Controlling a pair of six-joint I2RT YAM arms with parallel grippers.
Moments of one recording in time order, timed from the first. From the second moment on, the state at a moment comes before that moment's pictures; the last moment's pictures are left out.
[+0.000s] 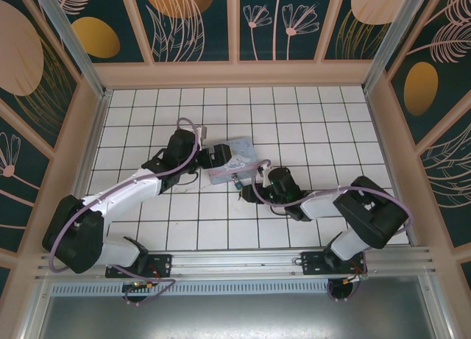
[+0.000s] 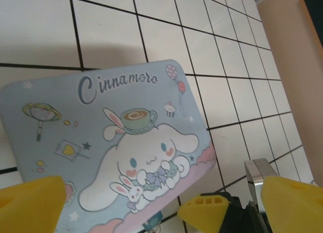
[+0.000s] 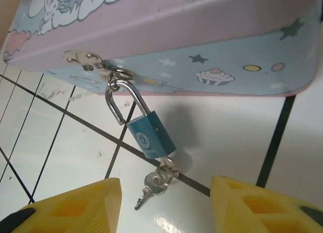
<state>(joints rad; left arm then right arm) -0.57 1.37 0.82 -0.04 0.20 -0.70 0.75 1.54 0.39 0.54 -0.22 0.61</state>
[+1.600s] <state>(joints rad) -0.50 1.54 0.88 -0.16 0.08 -0.53 0.79 1.64 0.50 0.53 -0.18 0.79</state>
